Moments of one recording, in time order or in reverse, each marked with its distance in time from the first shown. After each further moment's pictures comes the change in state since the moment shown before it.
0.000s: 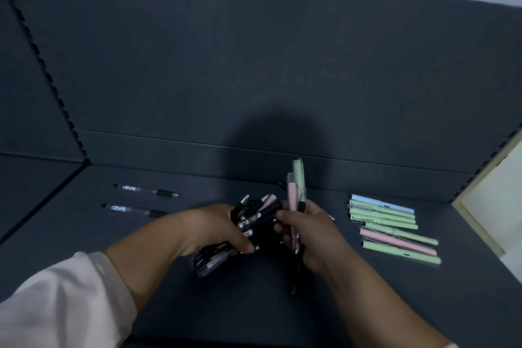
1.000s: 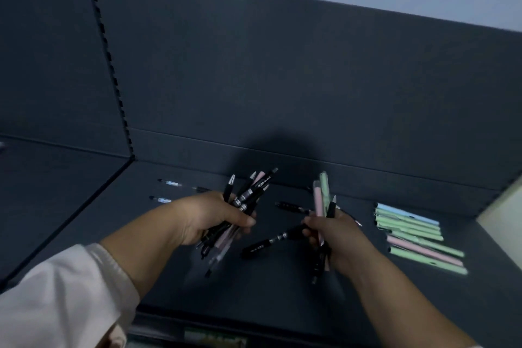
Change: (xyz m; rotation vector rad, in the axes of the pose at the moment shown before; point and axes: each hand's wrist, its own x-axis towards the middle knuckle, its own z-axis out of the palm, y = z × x) left_hand -0.048 -0.019 -0.048 -0.232 0.162 -0.006; right_hand -0.014 0.001 0.019 -0.086 0.106 0.038
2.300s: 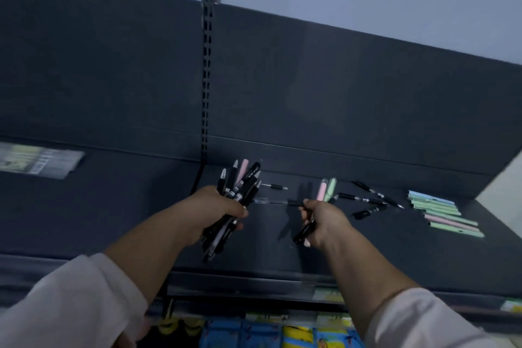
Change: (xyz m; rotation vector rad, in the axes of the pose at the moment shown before) left_hand -0.111 -0.053 -0.183 -0.019 0.097 0.063; right_hand -0.045 0.035 0.210 0.308 0.291 0.219
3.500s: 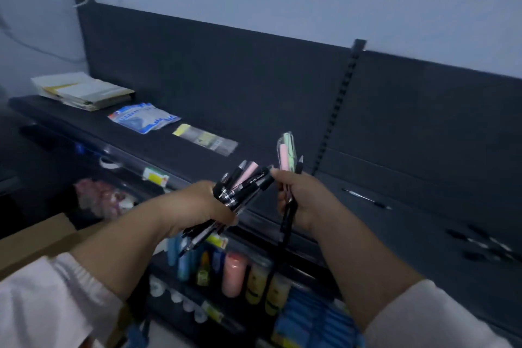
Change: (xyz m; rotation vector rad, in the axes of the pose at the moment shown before) left_hand -0.226 -0.070 -0.125 0.214 0.358 0.134; right_hand -0.225 0.094 0.135 -0.391 -0.768 -0.128
